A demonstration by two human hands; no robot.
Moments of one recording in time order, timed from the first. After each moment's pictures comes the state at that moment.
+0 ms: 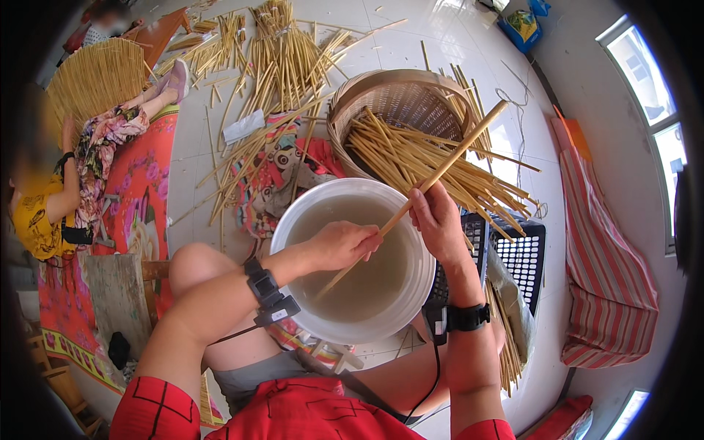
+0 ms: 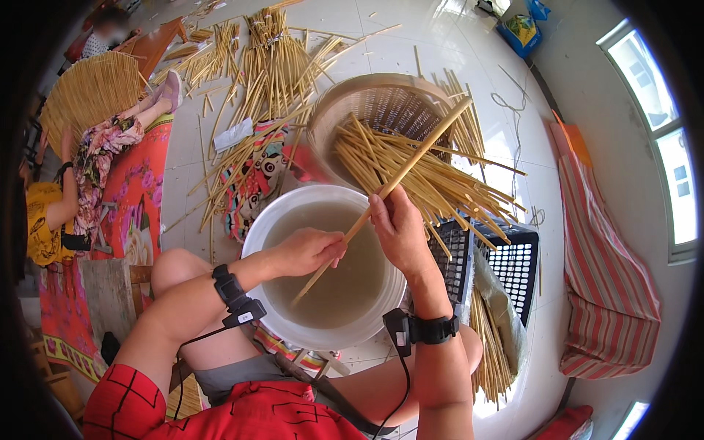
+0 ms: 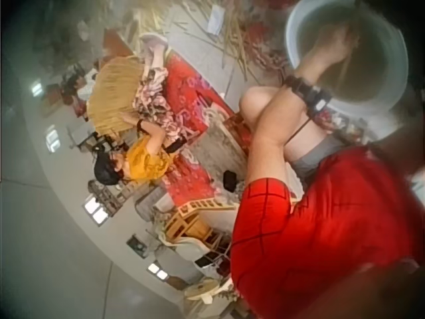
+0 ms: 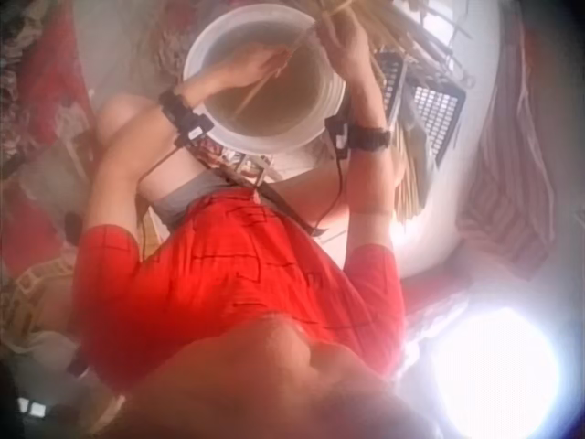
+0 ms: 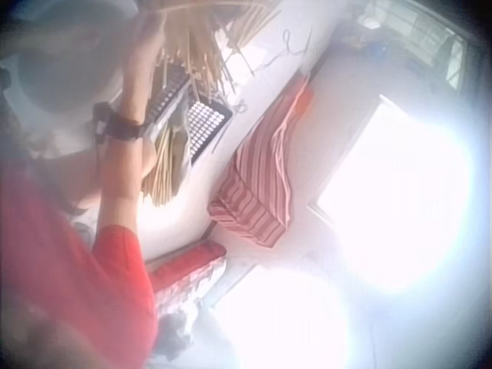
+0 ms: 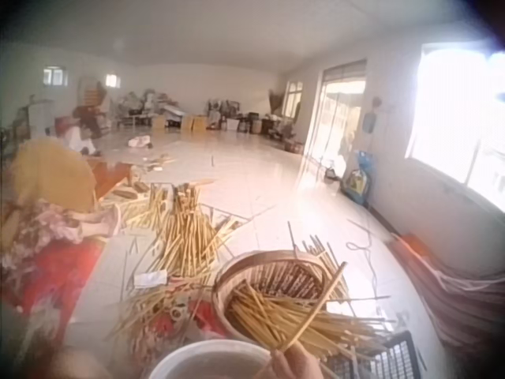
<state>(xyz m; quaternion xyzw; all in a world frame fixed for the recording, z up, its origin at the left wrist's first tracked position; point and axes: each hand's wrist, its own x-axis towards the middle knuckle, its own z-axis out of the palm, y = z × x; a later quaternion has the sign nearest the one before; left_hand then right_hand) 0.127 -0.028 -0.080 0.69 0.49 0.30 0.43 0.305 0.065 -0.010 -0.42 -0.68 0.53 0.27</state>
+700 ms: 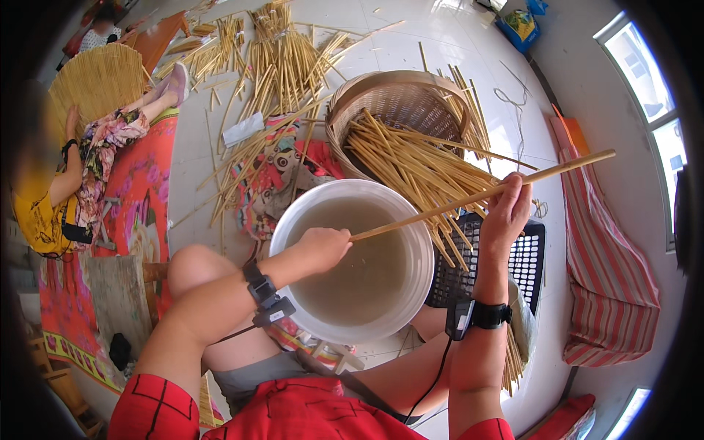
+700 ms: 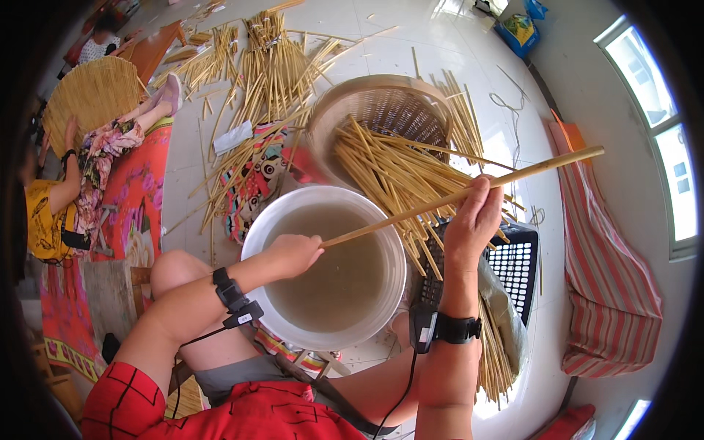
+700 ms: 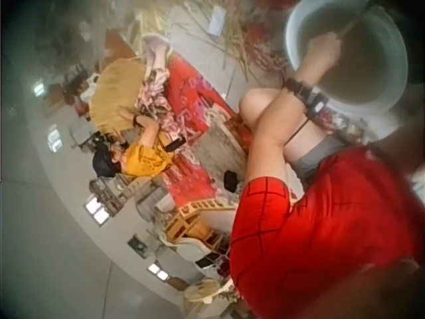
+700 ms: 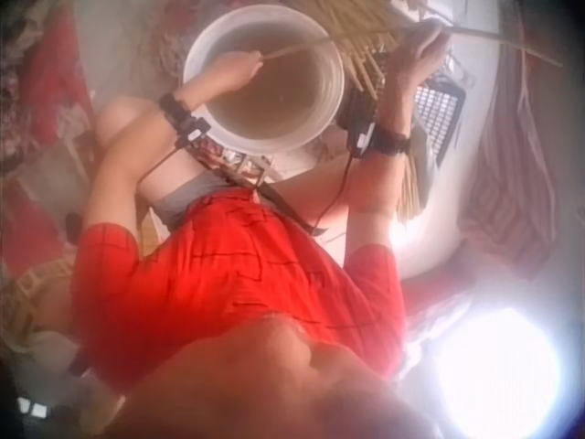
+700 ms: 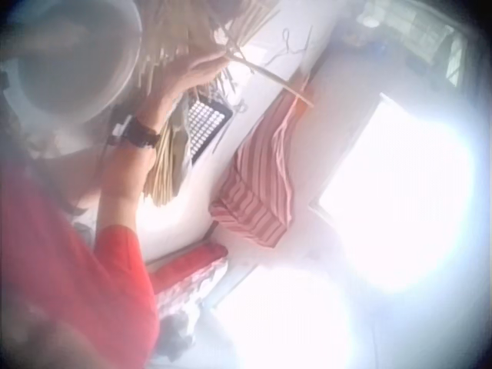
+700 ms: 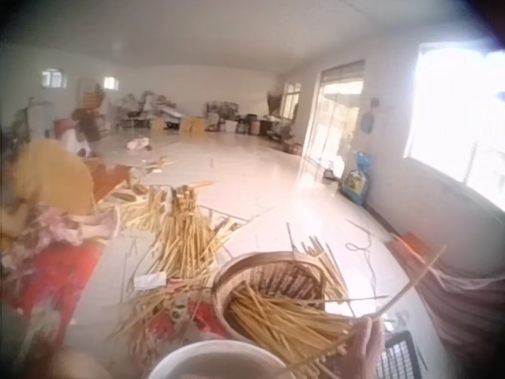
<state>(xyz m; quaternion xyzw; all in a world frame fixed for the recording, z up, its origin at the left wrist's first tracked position) 0.113 -0.047 -0.109 0.73 0.62 0.05 0.29 0.352 0.101 0.010 -0.45 -0.60 0.30 0.59</state>
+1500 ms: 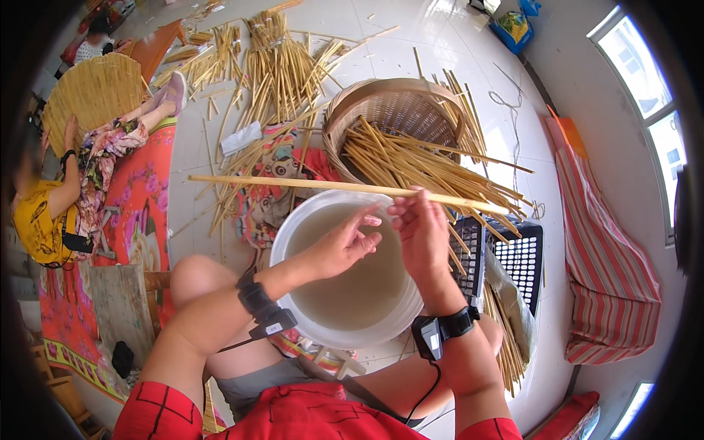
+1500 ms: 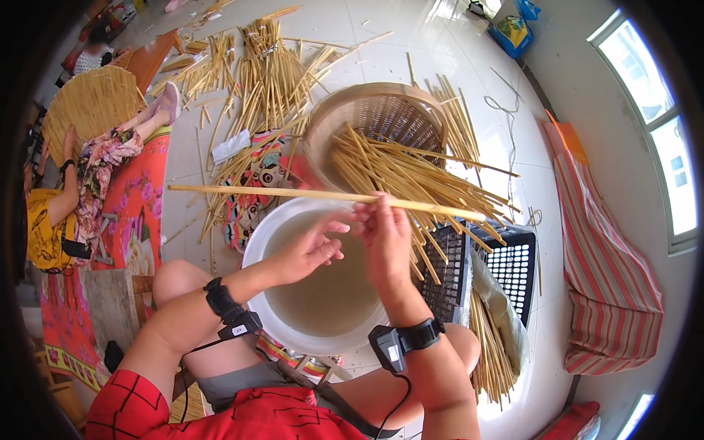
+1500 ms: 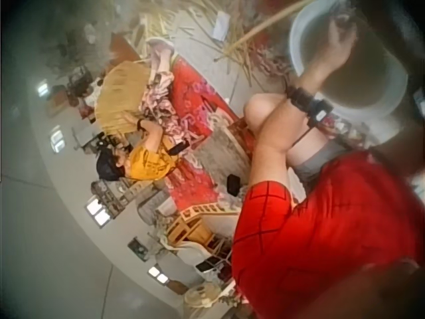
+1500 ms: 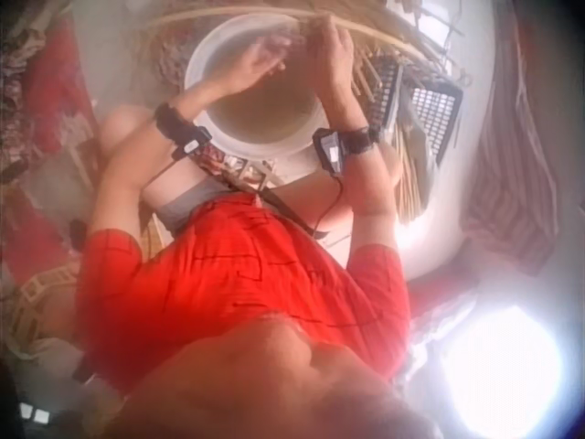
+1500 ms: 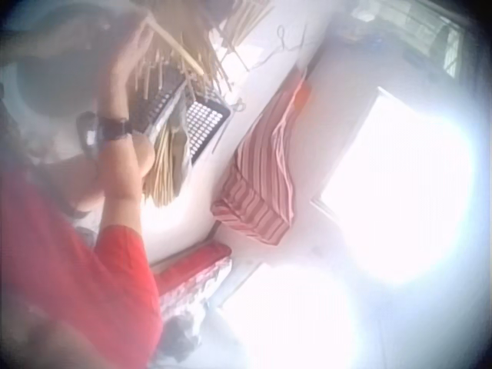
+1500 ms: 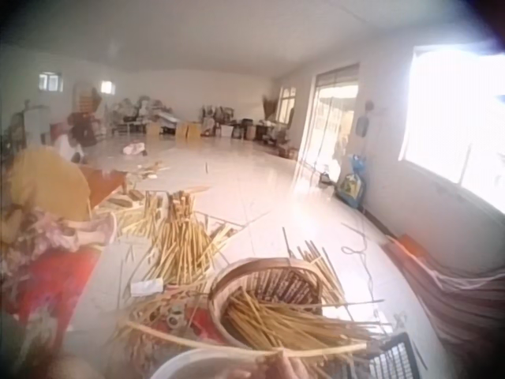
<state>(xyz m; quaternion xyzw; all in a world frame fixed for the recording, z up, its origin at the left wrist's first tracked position) 0.132 -0.032 -0.076 0.53 0.49 0.45 0.53 0.283 0.047 -0.030 -0.36 -0.30 0.74 0.48</state>
